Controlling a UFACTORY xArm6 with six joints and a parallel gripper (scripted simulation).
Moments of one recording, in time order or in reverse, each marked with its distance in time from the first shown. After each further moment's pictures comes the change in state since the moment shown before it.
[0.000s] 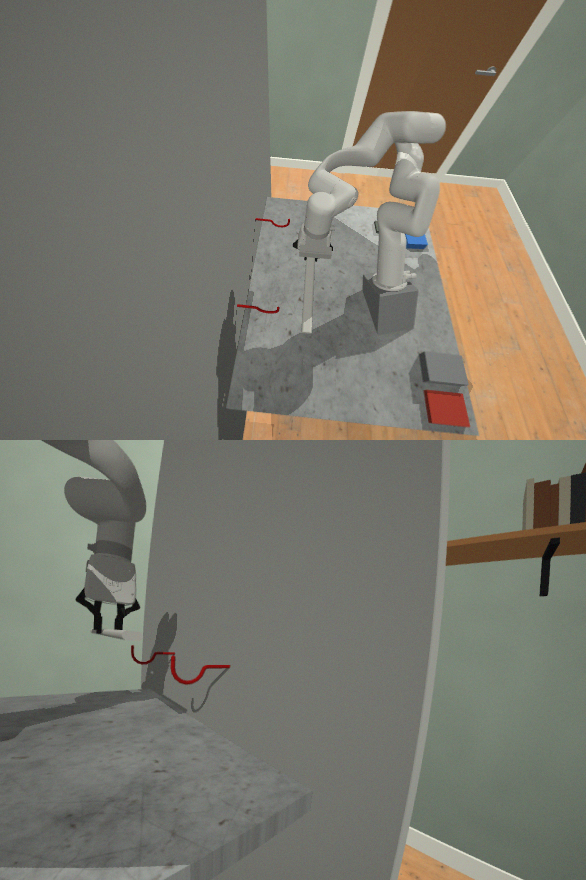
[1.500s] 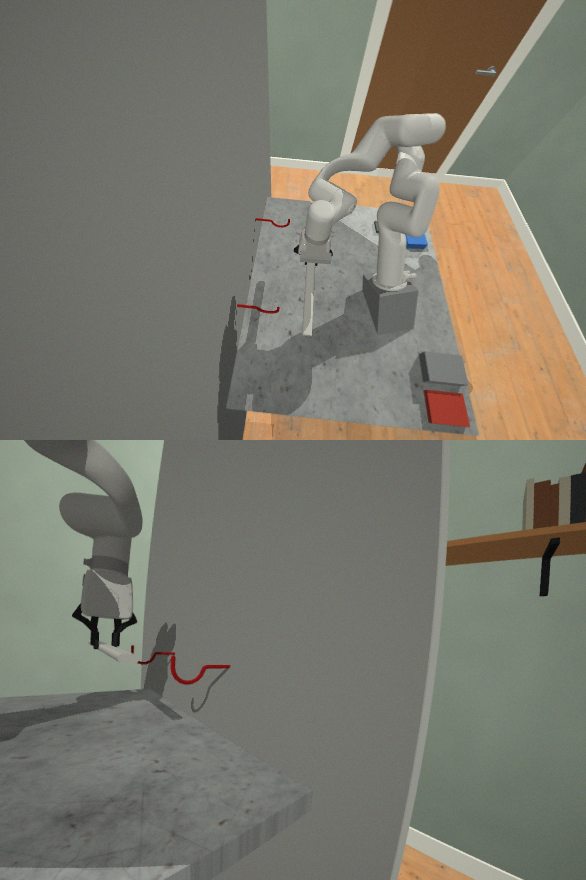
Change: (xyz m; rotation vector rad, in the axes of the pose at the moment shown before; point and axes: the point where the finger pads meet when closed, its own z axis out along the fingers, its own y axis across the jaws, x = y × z) arm -0.002 -0.005 0.035 -0.001 0.001 0.000
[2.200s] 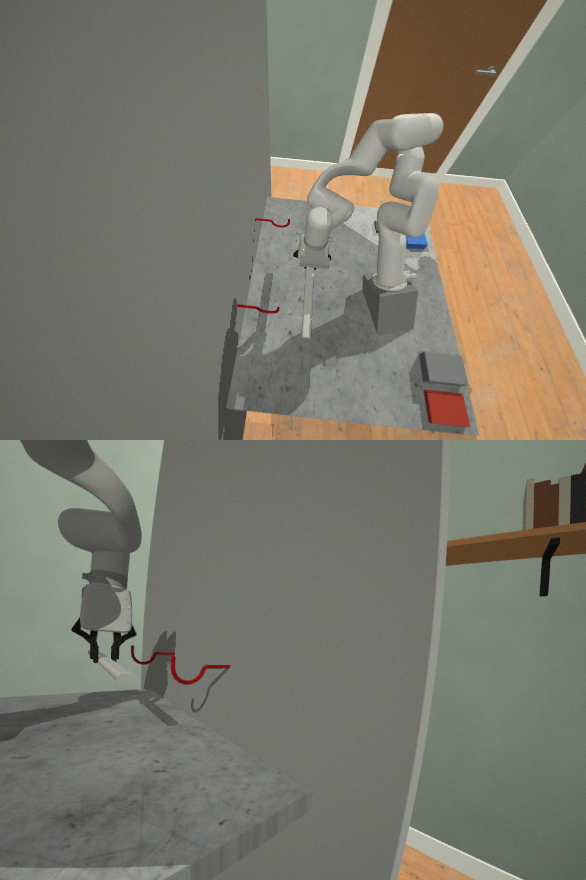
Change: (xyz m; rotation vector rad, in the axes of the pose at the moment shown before) arm 0.000 0.000 0.031 0.000 0.000 0.000
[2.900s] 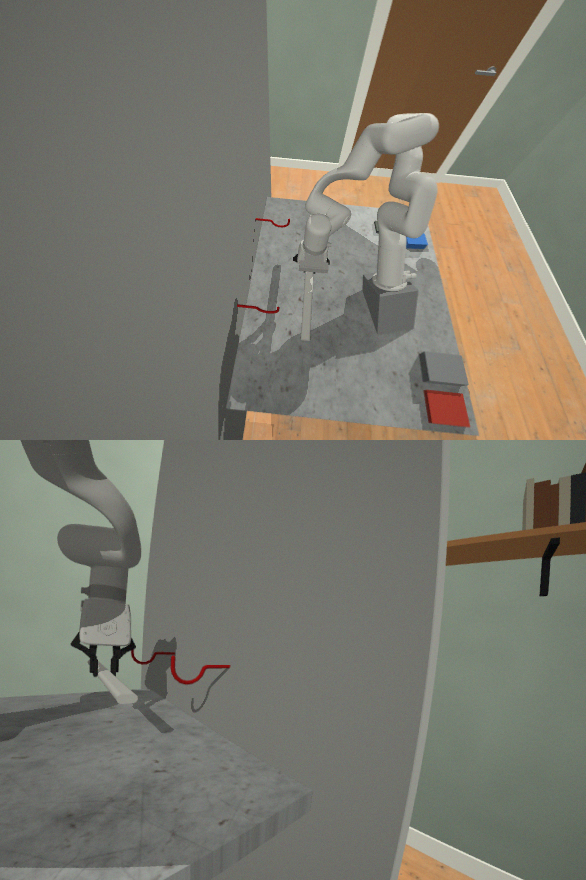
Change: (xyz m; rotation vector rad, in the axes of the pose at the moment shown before) arm 0.000 0.000 0.031 0.000 0.000 0.000
